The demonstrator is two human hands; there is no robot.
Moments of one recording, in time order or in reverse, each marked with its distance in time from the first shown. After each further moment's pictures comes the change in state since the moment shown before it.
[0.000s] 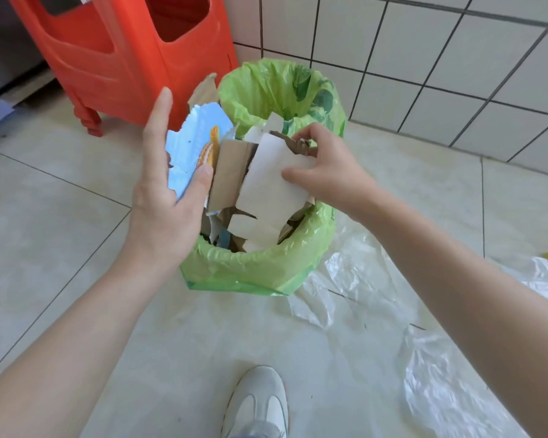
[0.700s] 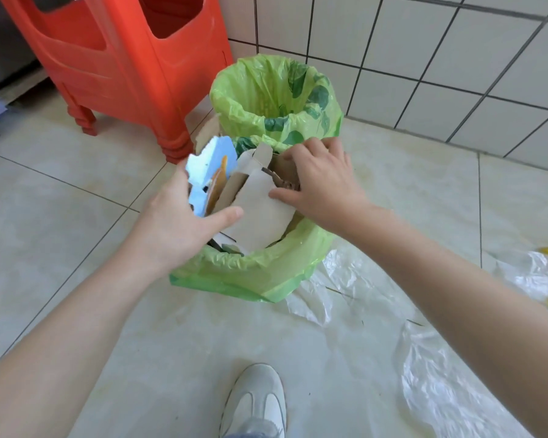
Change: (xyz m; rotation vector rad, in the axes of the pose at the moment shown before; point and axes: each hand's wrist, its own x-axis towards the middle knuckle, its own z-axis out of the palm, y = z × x) left_hand 0.000 -0.013 0.000 0.299 -0.262 -0.343; right_hand -0.005 0.022 0.011 -0.773 0.104 -0.273
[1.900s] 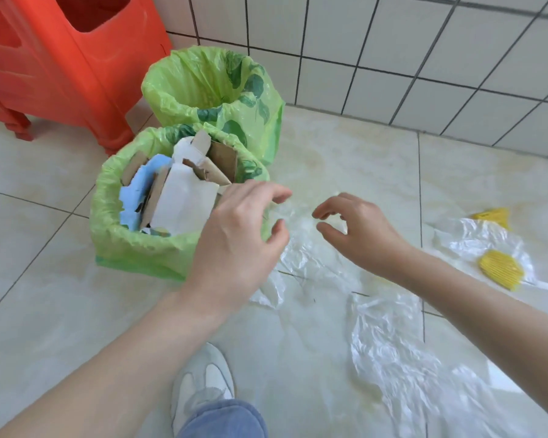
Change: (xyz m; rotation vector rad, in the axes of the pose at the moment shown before) left_hand -0.056 0.080 0.107 0.017 0.080 0.551; right_hand -0.126 0.112 -0.009 0.333 -0.118 0.163
